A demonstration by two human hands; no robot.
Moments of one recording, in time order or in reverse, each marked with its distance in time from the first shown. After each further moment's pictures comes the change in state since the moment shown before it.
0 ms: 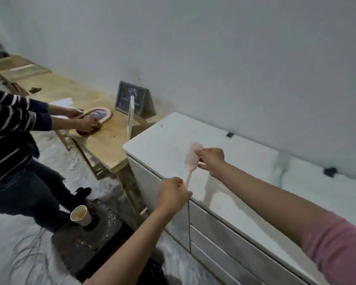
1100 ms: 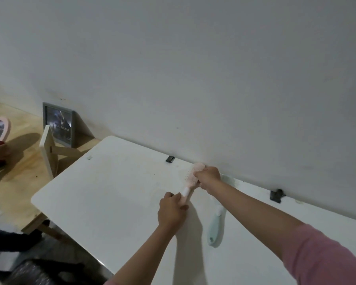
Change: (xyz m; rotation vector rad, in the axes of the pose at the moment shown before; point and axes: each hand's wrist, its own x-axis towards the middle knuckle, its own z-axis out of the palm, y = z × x) left_hand 0.134 0.109 0.215 0.277 -0.163 0.087; right_hand 0.184 -0.016 -0.197 -0.255 0.220 0.110
